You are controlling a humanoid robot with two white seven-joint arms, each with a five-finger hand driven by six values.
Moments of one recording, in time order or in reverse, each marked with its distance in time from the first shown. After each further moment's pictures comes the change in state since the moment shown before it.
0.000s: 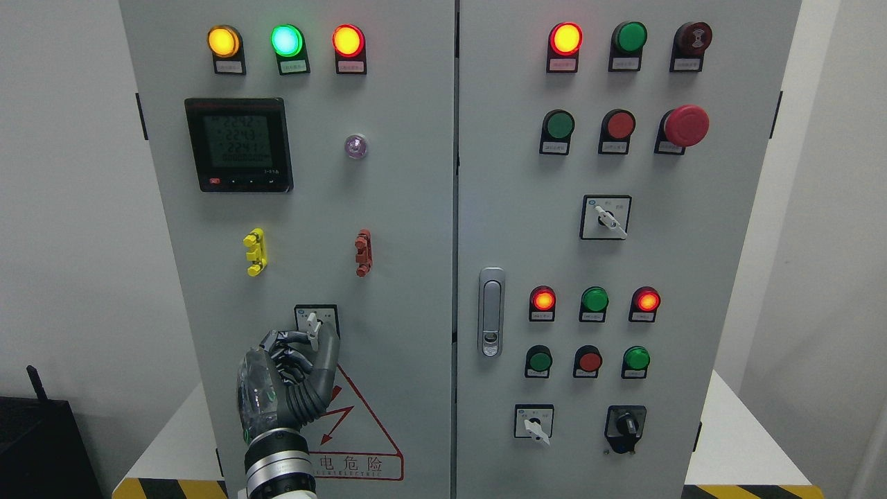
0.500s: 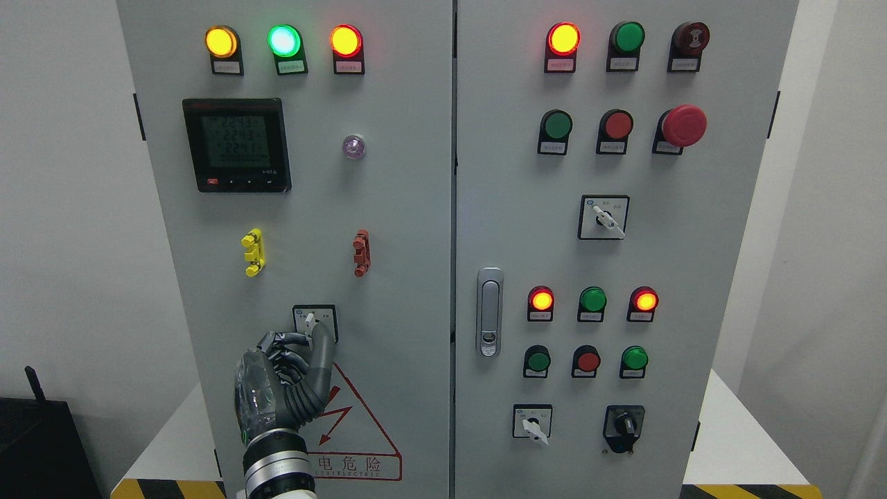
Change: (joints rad) left arm -0.001 -0.001 -0.001 -0.004 -0.001 0.026 0.010; right arm 0.000 0.000 0.000 0.000 0.000 0.000 0.000
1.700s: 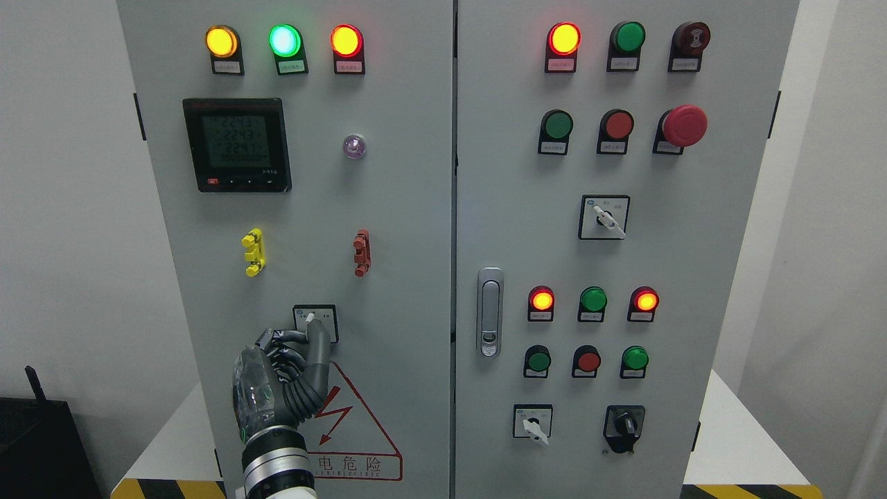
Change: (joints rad) left arm -0.006 -0.002 0.000 -0.006 -0.008 0.017 0.004; right arm 0.000 0.000 0.000 0.000 0.000 0.000 0.000
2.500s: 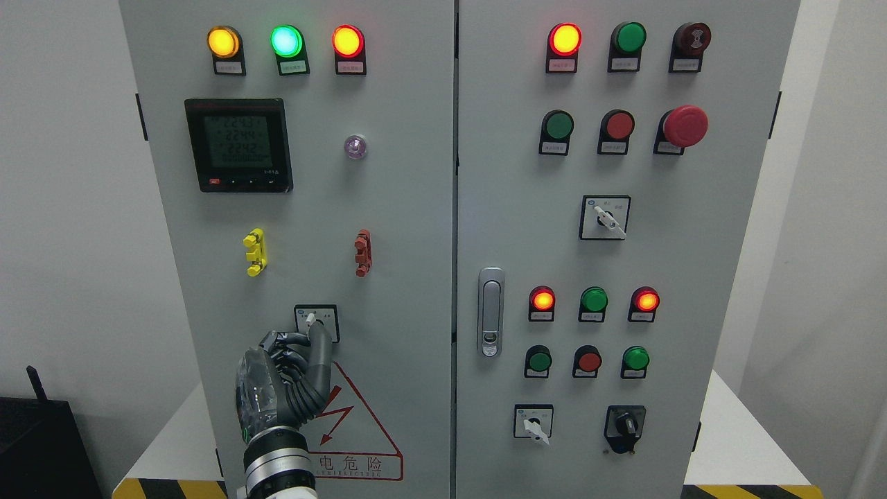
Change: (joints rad) left arm 0.000 0.000 -0.001 -0.001 -0.004 0.015 -0.014; right arm 0.000 0.000 0.000 0.000 0.000 0.000 0.000
